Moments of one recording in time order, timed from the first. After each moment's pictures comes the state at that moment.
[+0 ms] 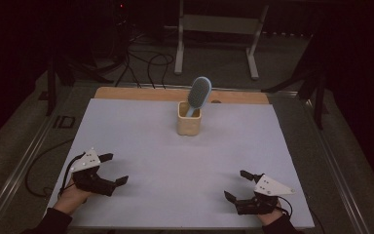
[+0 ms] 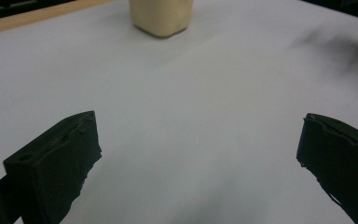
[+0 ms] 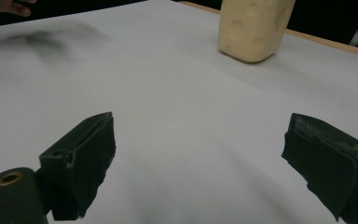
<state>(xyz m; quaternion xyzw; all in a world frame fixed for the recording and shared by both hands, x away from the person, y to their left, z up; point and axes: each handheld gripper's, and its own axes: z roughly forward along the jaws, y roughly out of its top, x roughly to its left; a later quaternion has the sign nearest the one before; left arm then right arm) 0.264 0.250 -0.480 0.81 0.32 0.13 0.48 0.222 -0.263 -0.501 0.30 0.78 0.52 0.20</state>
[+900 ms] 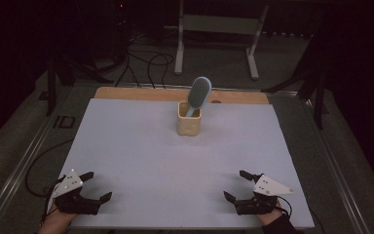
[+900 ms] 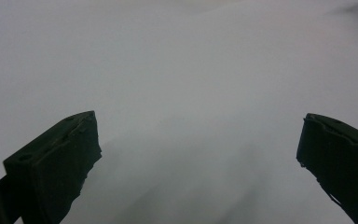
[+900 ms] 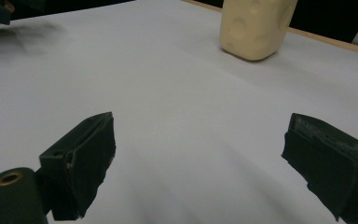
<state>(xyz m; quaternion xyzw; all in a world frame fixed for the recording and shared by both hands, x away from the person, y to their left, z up) 0.219 0.287 -0.512 0.79 0.38 0.17 0.45 0.223 -0.262 -0.503 0.29 0.78 0.51 0.19</state>
